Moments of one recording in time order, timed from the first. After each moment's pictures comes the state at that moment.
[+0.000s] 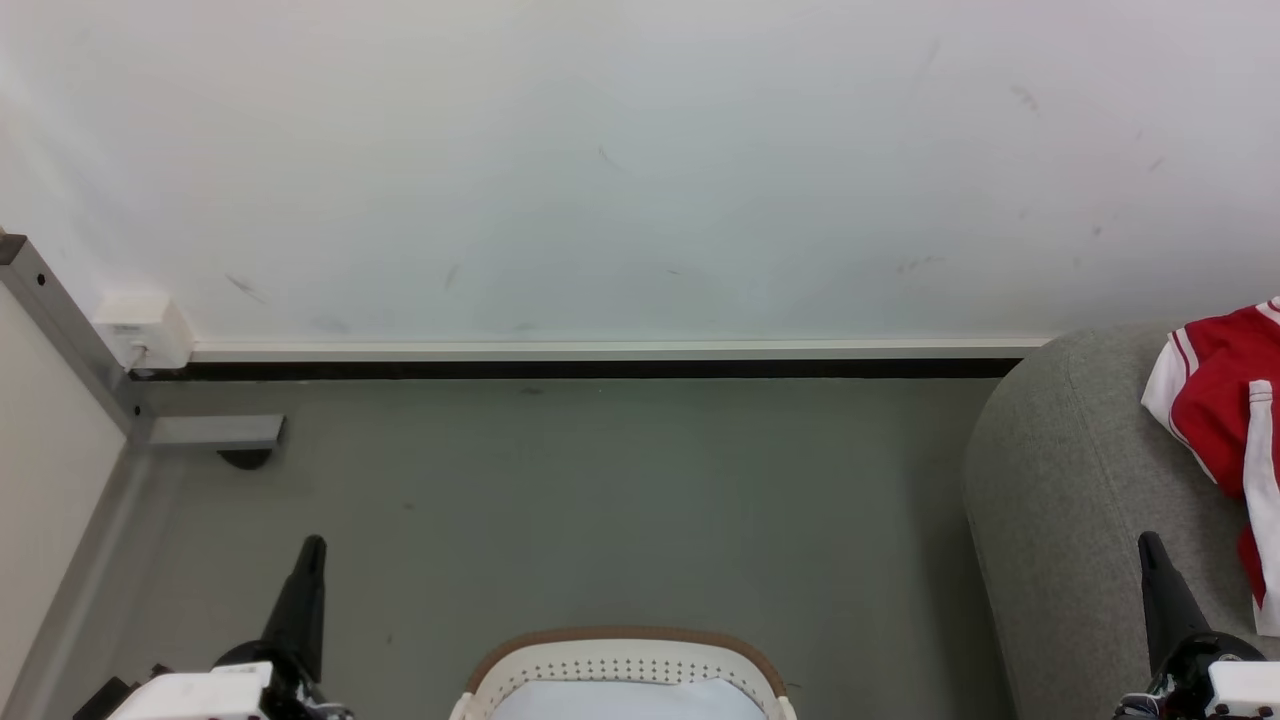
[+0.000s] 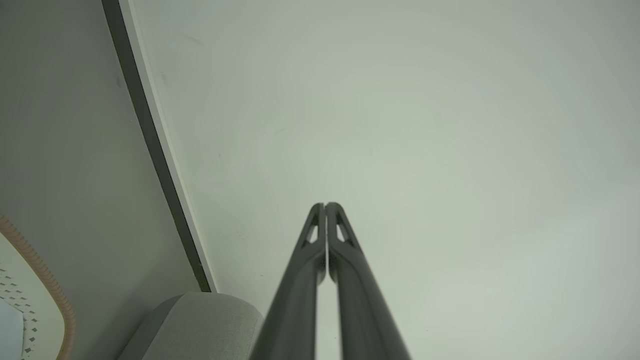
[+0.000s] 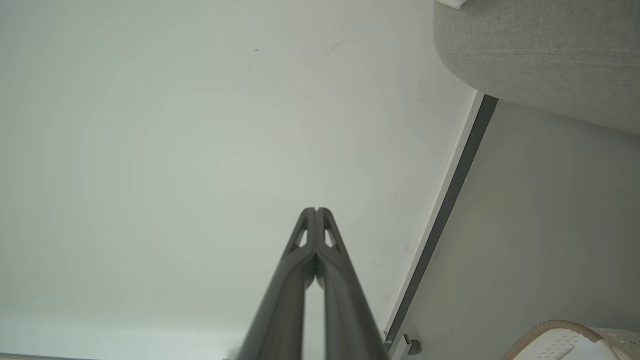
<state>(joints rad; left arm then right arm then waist) -0.10 0.05 0.11 0.25 -1.61 -0.13 0.11 -0.10 -0.06 -0.11 0.25 1.62 0.13 0.11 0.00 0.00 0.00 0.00</state>
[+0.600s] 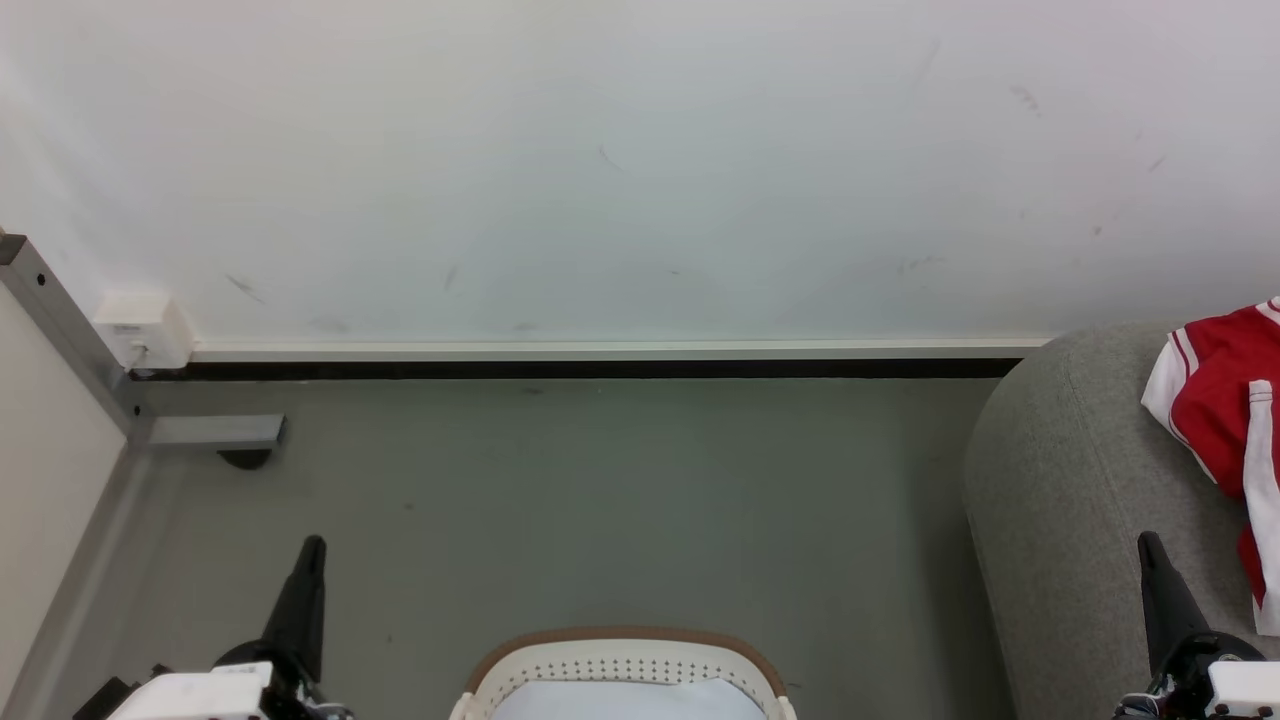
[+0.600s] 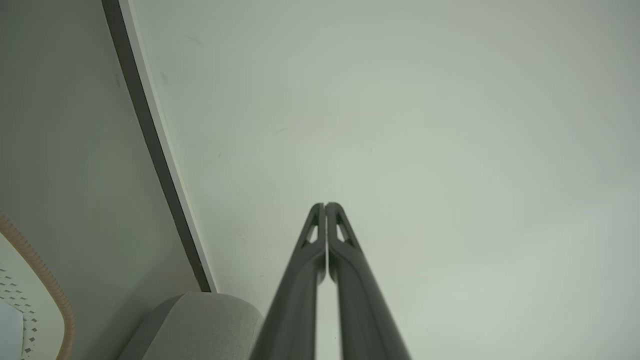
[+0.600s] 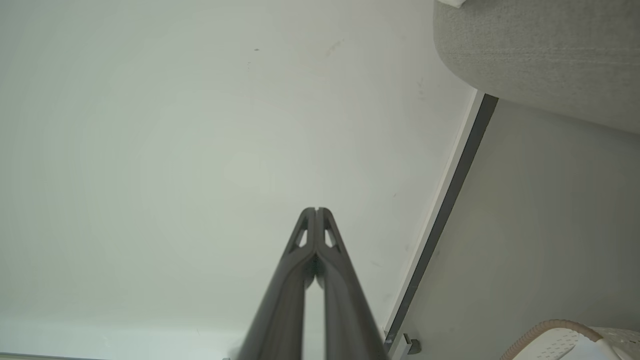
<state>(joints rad) -0.10 0.05 0.11 0.25 -1.61 -0.13 0.11 -0.10 -0.06 -0.11 0.25 1.62 0.13 0.11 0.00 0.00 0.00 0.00</state>
